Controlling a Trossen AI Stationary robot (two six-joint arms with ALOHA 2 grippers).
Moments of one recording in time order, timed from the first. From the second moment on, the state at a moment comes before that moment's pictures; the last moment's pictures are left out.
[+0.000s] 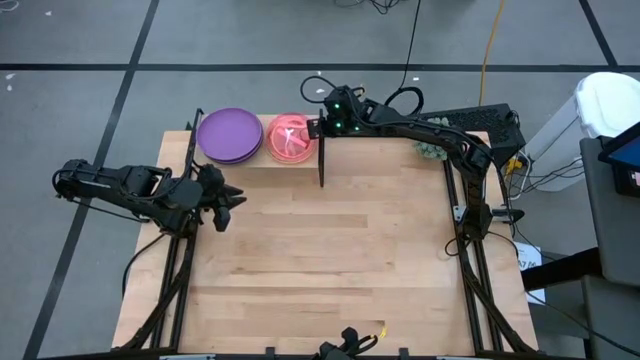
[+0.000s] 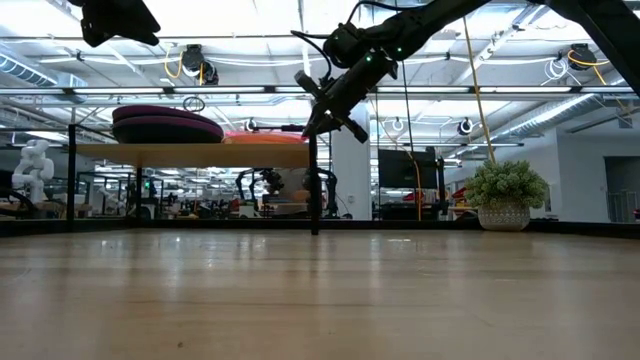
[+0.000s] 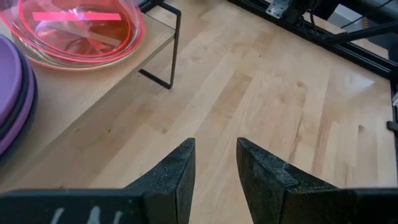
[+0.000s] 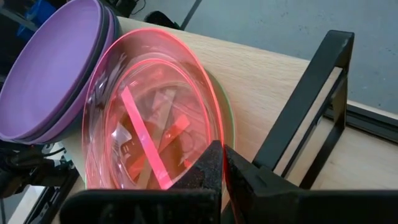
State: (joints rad) left arm -0.23 0.76 0.94 -0.86 -0.43 -0.61; right arm -0.53 1.96 1.66 -0.37 -0.11 0.68
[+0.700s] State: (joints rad) left arm -0.23 0.76 0.94 -0.86 -0.45 -0.62; right arm -0.55 1.93 1.66 -0.33 -0.11 0.66
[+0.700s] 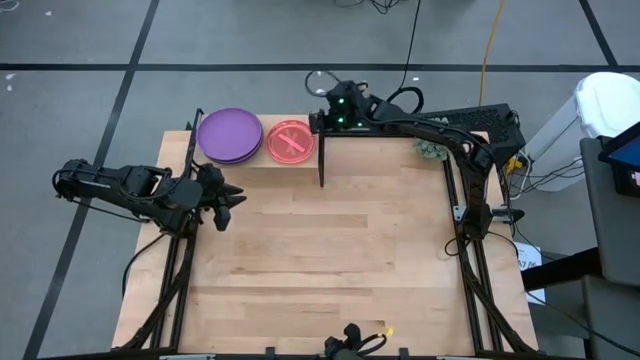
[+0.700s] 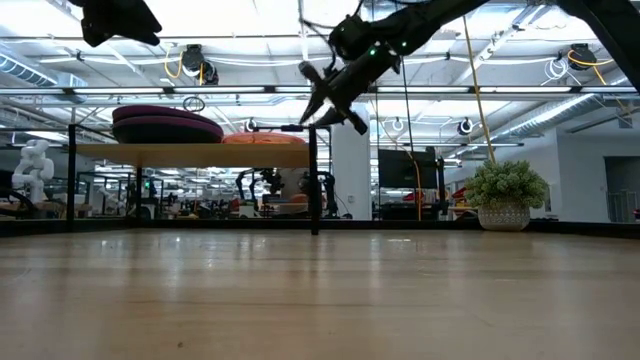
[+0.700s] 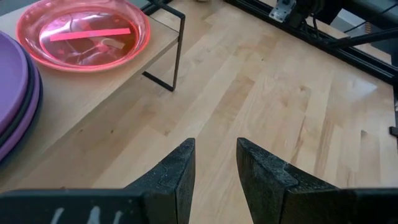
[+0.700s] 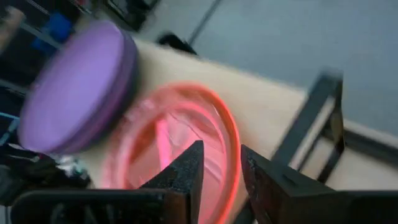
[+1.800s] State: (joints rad) left arm -0.23 0.64 0.93 -0.60 -0.37 -0.15; right arm -0.40 1.53 1.48 -0.31 -0.39 -0.01
